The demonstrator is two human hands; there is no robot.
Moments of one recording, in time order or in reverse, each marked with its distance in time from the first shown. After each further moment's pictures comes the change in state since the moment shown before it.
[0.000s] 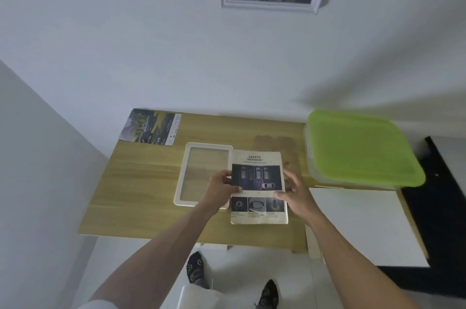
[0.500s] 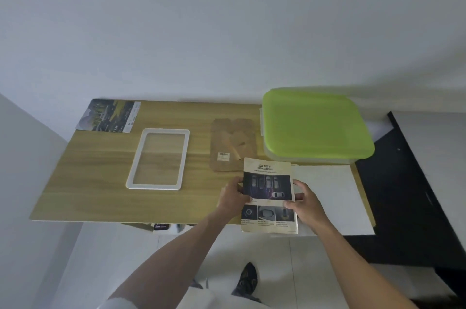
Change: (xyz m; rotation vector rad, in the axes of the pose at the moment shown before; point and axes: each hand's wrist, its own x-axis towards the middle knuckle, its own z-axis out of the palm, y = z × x) left_hand -0.028 -0.043 0.189 0.323 -0.025 -0.021; right_hand -0.040 0.126 -0.140 -0.076 0.115 0.104
